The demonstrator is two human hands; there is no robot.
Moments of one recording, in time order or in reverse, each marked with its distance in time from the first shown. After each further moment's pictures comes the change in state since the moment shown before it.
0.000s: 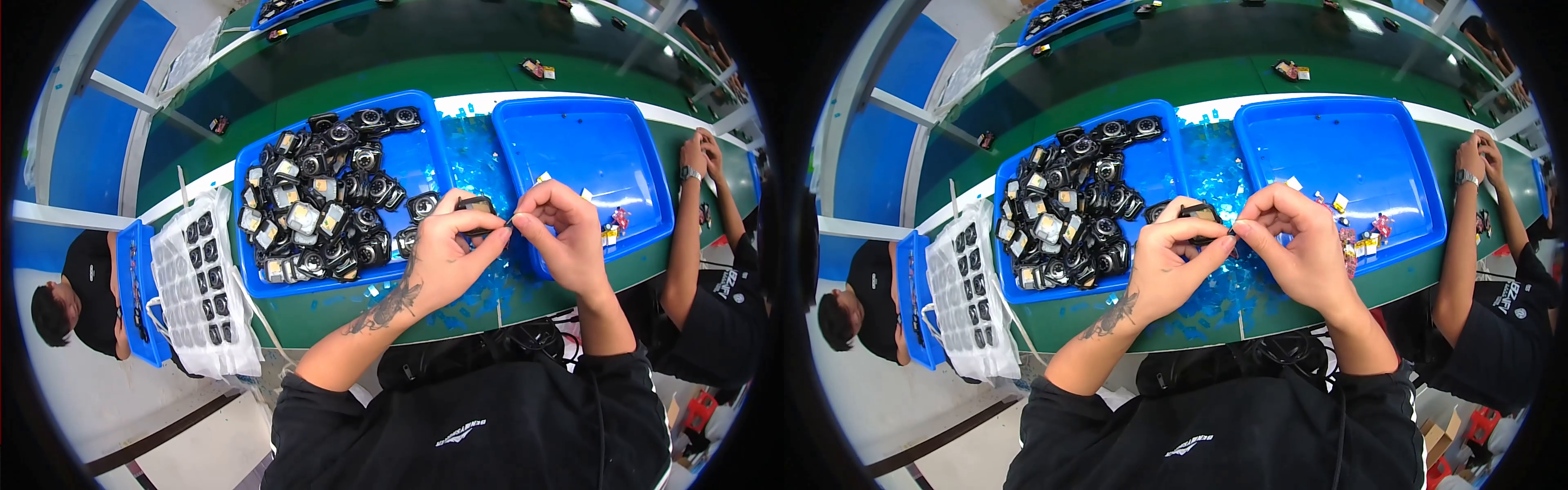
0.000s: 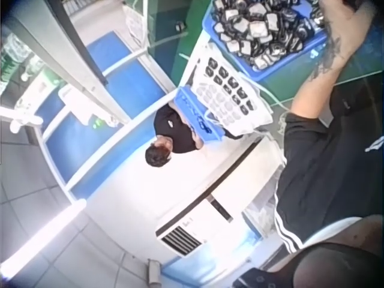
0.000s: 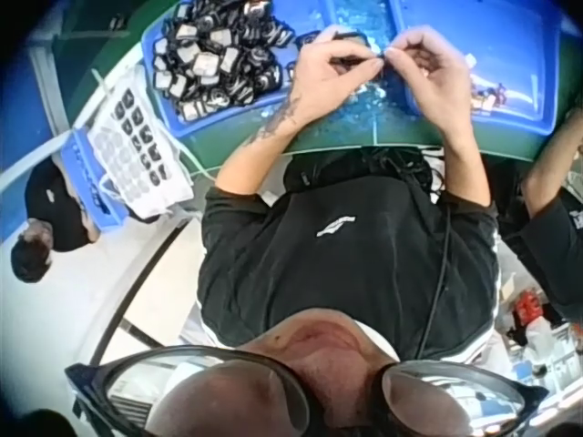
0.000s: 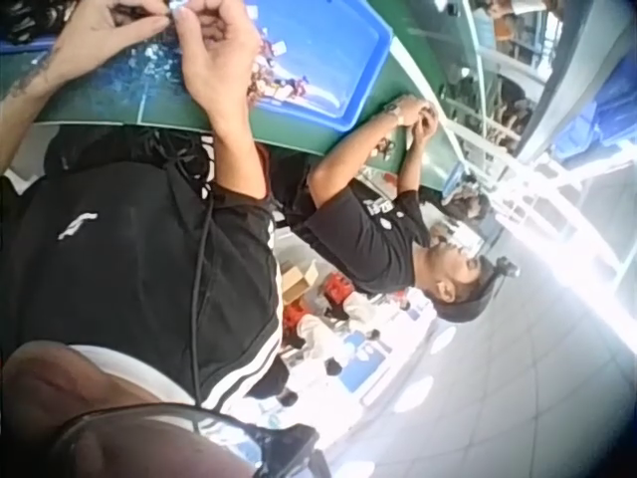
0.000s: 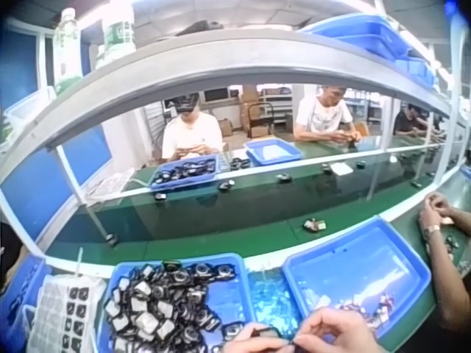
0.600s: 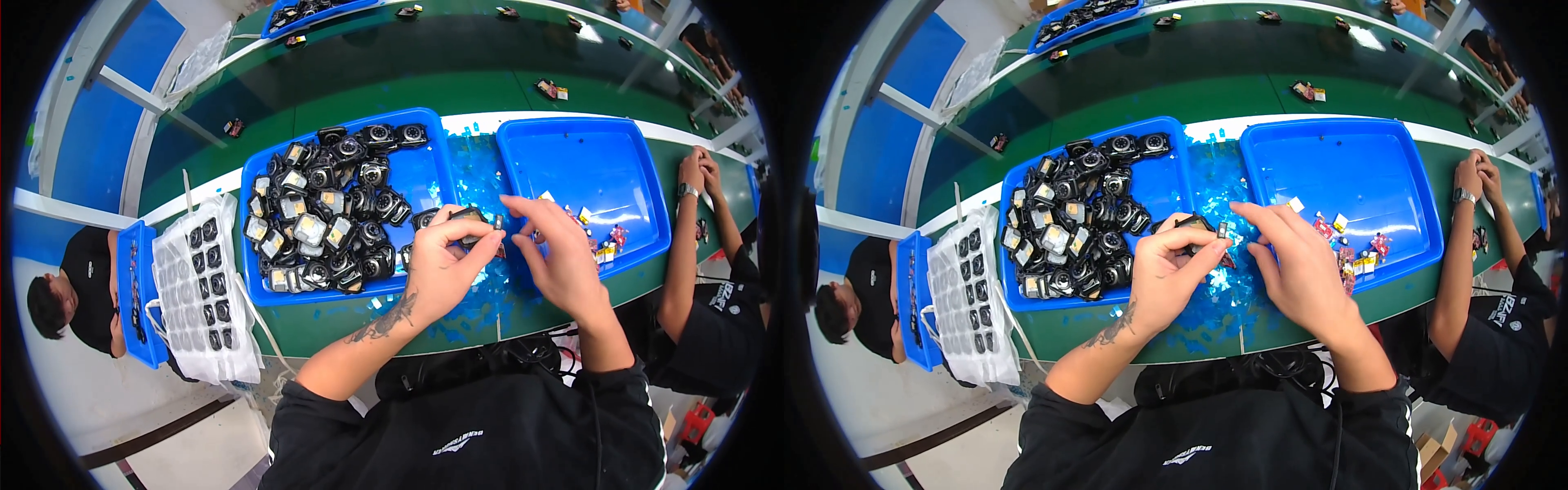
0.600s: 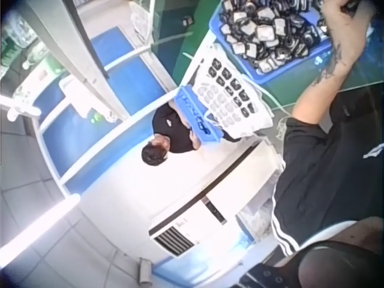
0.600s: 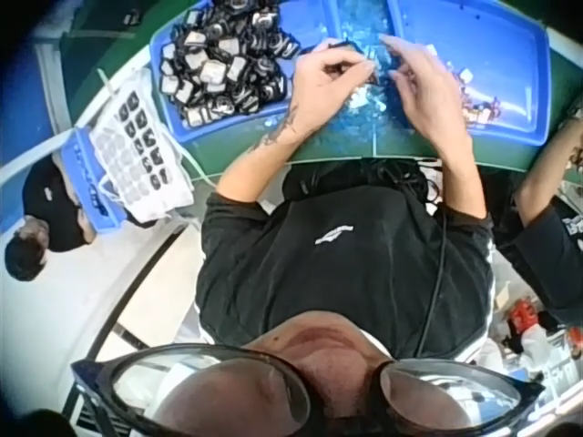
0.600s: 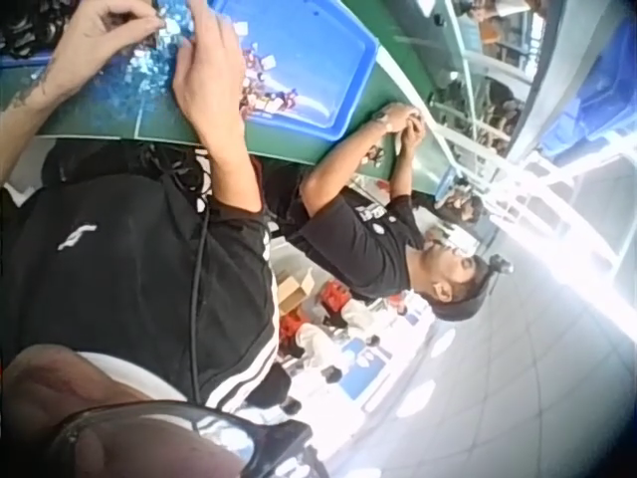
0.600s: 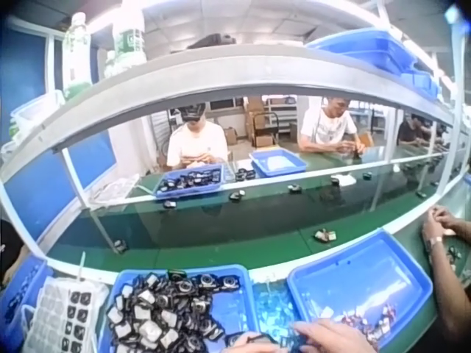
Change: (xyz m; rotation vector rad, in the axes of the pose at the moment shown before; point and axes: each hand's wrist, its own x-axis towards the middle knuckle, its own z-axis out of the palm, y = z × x) left_hand 0.003 -0.002 -0.001 -0.119 0.076 0.049; right_hand 0.001 -0.008 0.004 -0.582 0.078 -0.291
